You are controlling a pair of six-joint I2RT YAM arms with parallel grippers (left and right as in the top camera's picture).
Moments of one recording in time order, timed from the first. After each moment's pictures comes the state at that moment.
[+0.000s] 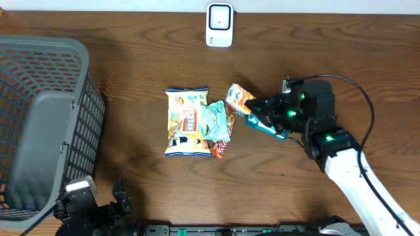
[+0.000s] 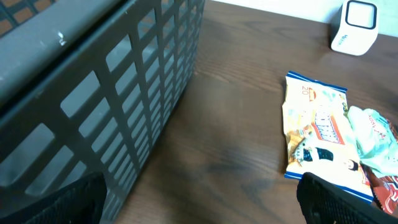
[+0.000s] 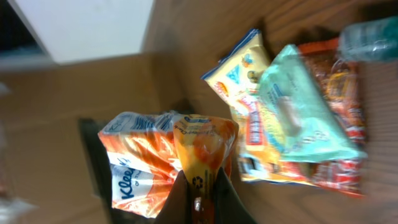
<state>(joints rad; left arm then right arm) -0.05 0.04 0.74 -1.19 -0.22 -0.21 0.27 1.28 0.79 -0.08 -0.64 1.25</state>
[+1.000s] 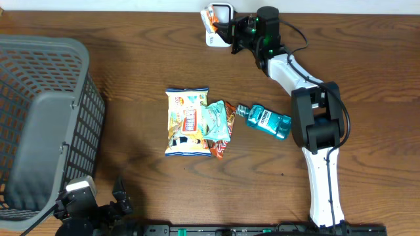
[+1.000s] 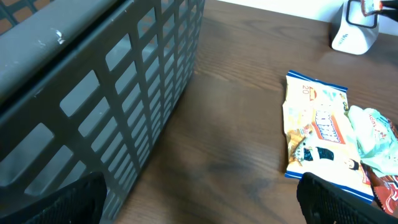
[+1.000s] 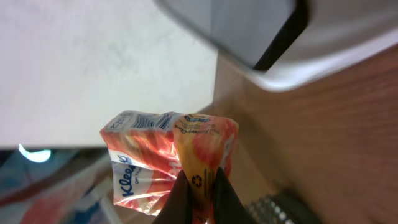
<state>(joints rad) -0.05 0.04 0.73 -1.20 -0.22 -0.21 0.26 2.50 1.90 0.26 -0.68 1.82</state>
